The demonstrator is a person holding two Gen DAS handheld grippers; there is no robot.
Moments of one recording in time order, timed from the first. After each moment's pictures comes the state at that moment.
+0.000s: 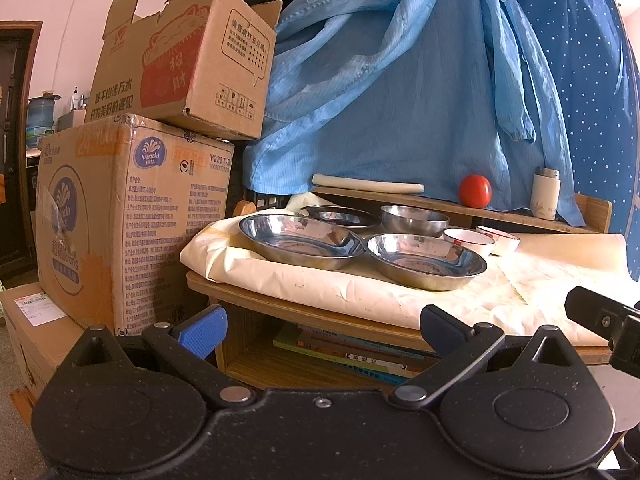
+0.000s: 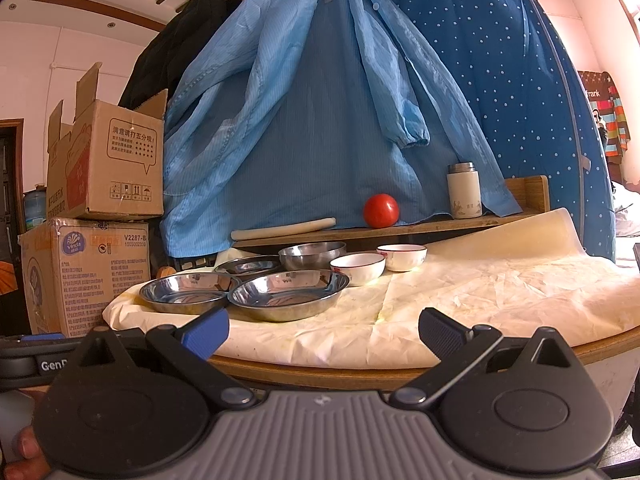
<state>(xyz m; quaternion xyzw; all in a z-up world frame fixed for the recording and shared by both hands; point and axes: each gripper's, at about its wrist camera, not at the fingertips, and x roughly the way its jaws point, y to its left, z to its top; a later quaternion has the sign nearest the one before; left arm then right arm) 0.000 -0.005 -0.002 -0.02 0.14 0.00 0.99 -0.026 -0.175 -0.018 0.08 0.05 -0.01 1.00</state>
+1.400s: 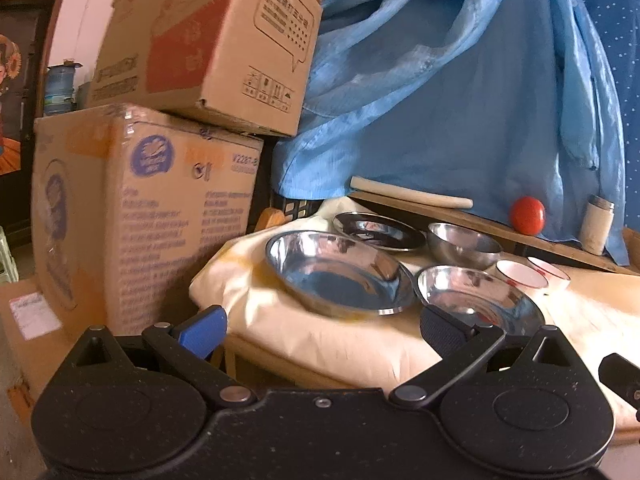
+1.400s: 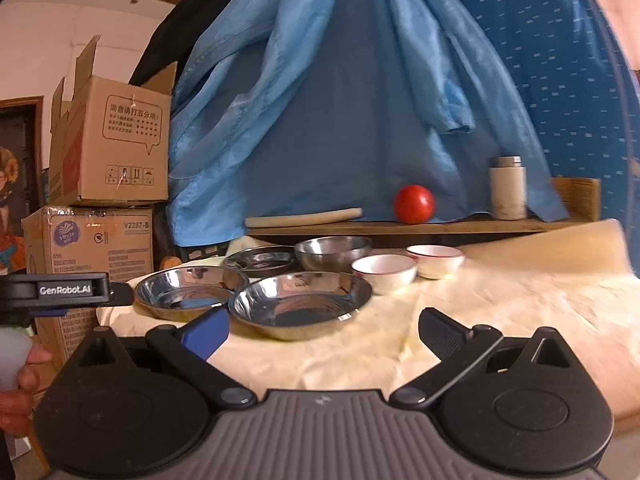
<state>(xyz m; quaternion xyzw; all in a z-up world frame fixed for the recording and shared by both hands) 0.100 0.031 0.031 -0.06 0.19 0.03 0.98 0.052 -0.187 0.004 0.06 0.09 0.04 0.99</state>
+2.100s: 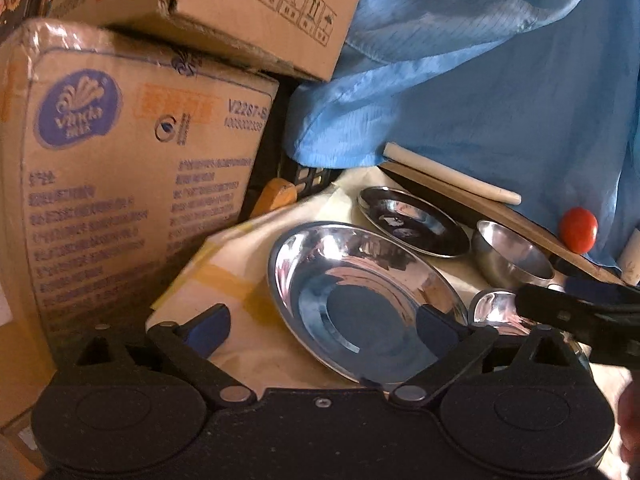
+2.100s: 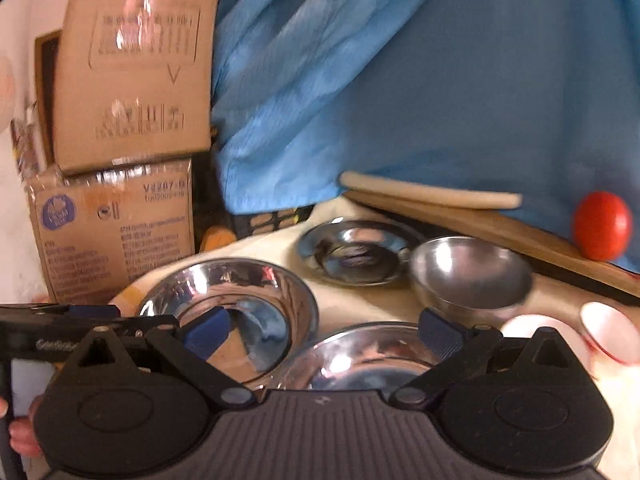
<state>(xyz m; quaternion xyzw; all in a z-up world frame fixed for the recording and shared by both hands) 0.216 0.071 0.021 -0.13 0.27 0.02 0.95 0.269 -0.131 0.051 -0.03 0.23 0.22 0.95</state>
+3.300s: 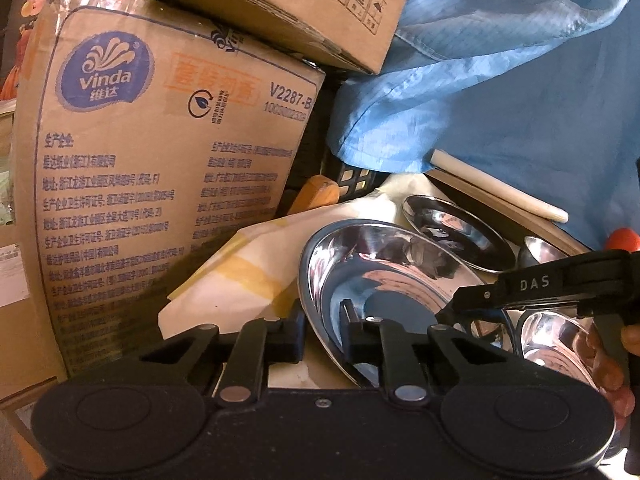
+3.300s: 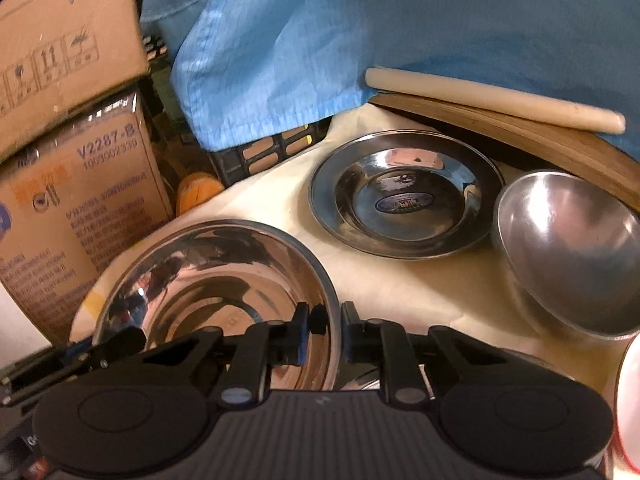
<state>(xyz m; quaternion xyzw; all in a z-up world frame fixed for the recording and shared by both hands) 0.229 0.072 0.005 -0.14 0.26 0.10 0.95 0.380 -0.090 0.020 0.00 0.39 0.26 0.89</state>
